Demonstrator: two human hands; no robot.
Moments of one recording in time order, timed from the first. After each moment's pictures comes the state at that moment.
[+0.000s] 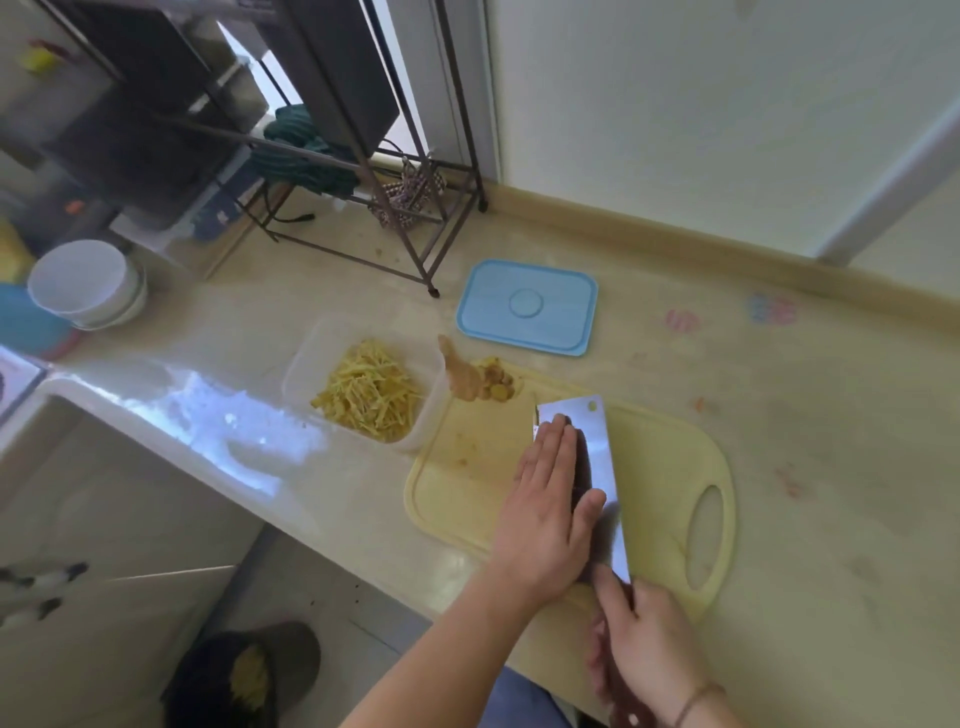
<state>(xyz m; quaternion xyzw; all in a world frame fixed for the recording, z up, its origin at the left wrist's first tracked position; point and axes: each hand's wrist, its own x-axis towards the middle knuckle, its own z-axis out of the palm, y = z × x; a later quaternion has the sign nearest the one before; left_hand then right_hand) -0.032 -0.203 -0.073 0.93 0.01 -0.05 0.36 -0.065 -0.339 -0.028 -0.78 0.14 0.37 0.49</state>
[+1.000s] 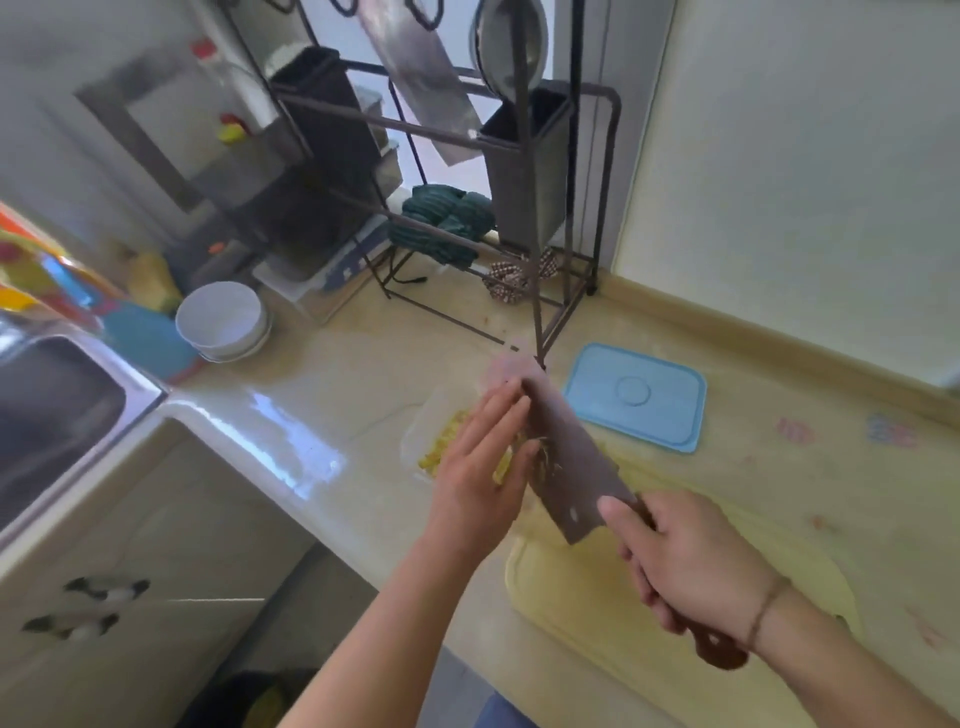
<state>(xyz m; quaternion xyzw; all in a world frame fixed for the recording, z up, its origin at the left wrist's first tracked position) 0.011 -0.027 -0.005 0.89 0.00 0.31 0.34 0.043 -0.226 0.079 -0.84 -0.07 0.36 0.41</state>
